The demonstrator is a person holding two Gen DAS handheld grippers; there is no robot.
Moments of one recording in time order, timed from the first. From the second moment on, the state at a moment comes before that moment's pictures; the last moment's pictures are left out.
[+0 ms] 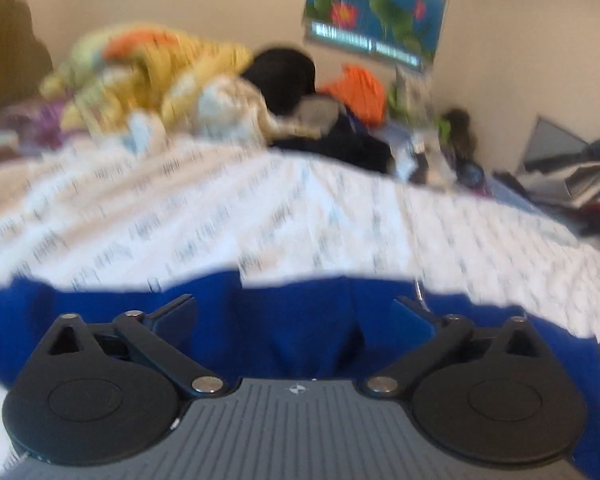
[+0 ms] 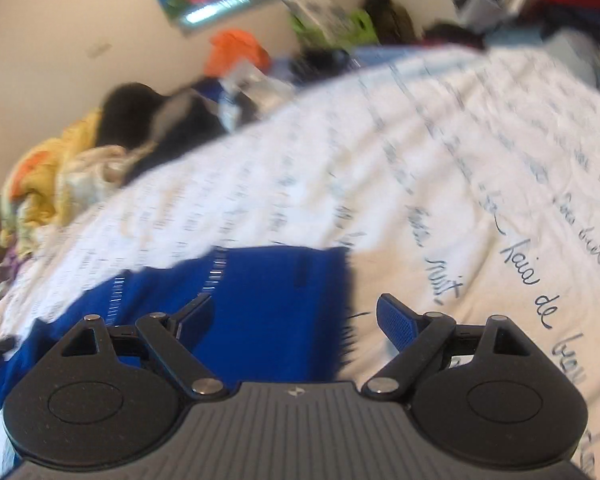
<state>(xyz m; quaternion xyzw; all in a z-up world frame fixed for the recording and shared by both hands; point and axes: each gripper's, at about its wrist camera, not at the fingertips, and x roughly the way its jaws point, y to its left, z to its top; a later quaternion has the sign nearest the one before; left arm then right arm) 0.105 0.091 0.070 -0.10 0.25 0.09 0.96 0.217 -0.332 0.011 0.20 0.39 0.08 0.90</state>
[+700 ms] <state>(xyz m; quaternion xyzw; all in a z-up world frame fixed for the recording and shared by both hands) 0.203 0.065 0.031 0.00 0.33 0.05 0.94 0.210 -0.363 0.011 0.27 0.37 0.10 0.89</state>
